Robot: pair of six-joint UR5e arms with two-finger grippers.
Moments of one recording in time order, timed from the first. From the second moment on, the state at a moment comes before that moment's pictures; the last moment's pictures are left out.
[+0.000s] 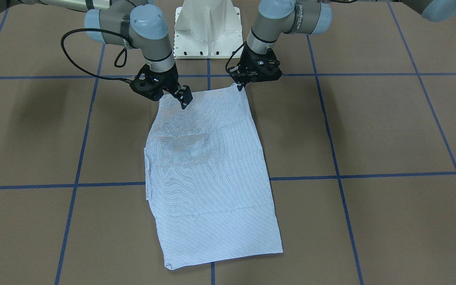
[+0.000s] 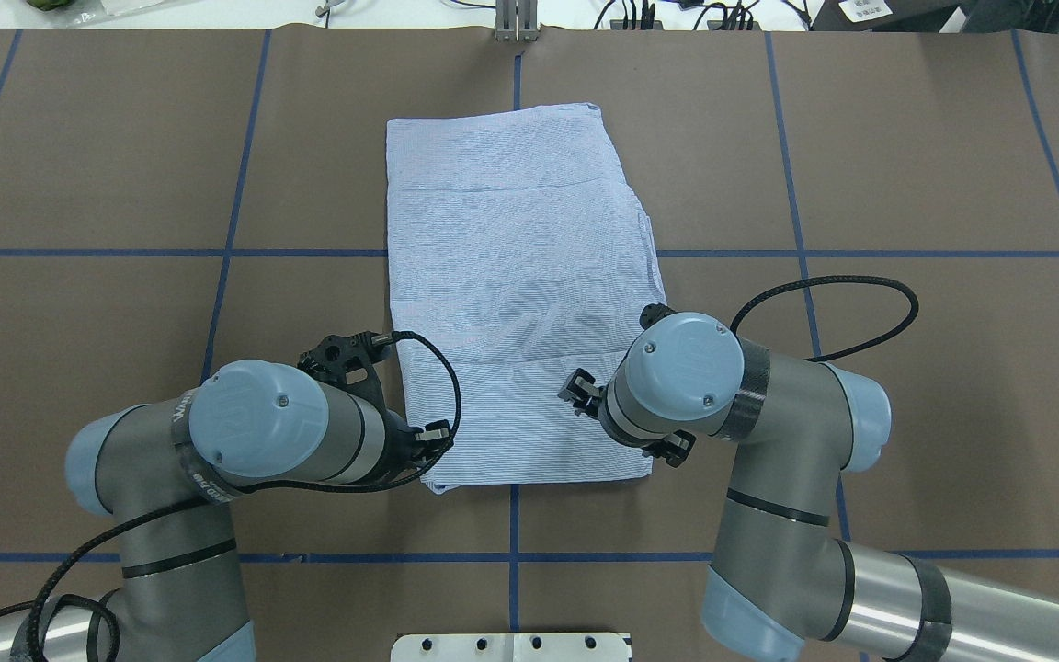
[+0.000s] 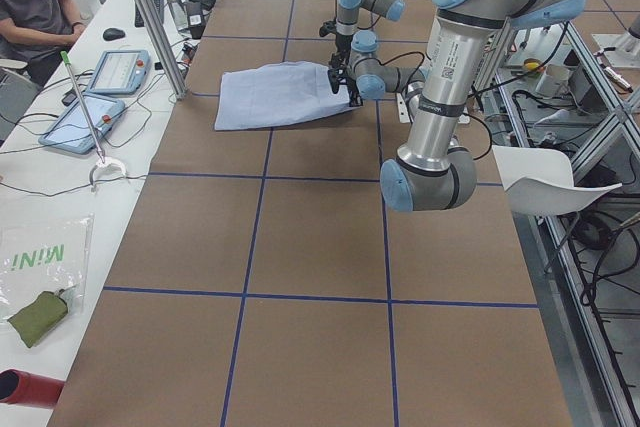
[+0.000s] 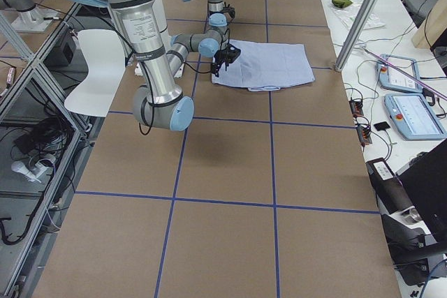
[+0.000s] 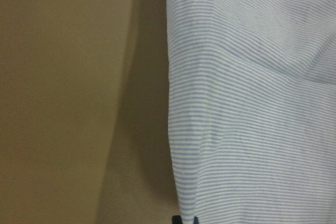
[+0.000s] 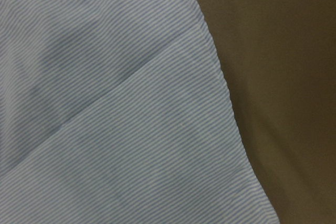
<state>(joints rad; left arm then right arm) -0.34 -2.01 -1.89 -1.82 -1.78 -1.65 0.39 -1.08 1.81 -1.52 1.79 1.87</state>
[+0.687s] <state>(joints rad) -0.34 -2.00 -1.89 -1.82 -1.78 -1.65 0.36 -1.08 1.80 -1.53 1.79 1.87</state>
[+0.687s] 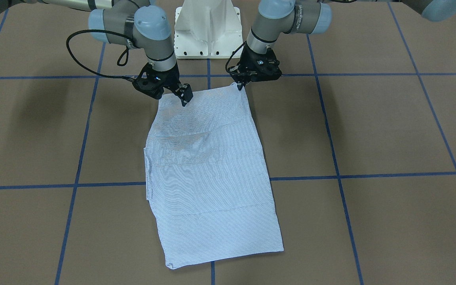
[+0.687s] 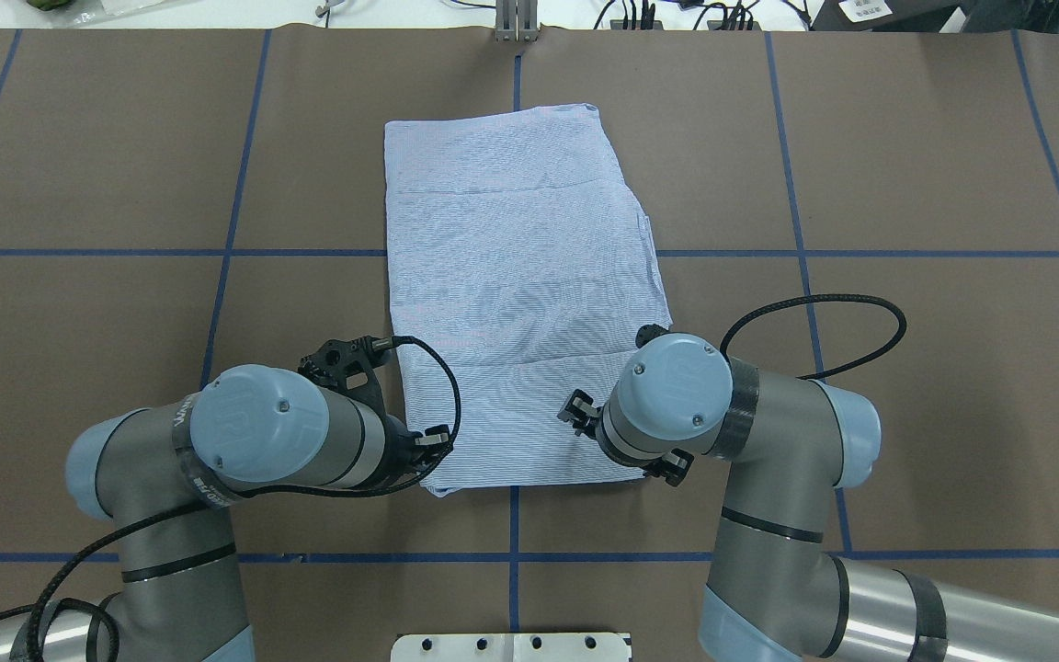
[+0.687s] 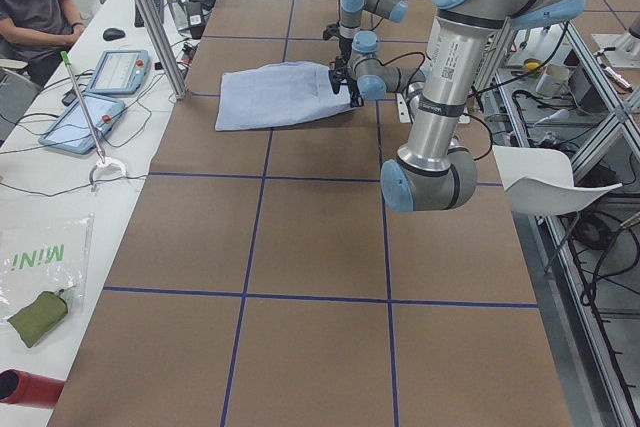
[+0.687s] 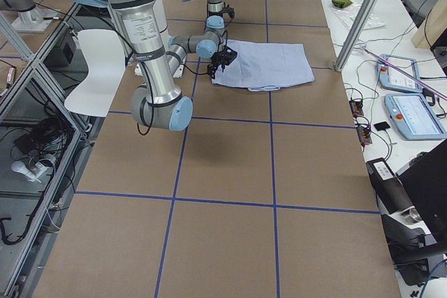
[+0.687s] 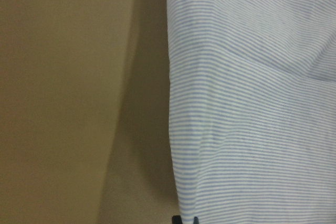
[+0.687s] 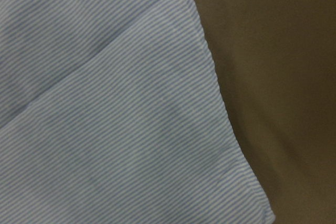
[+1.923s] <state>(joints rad) -0.33 -2.00 -1.89 -1.82 -1.77 -1.65 0.34 -1.08 1.77 -1.53 1.80 1.87</state>
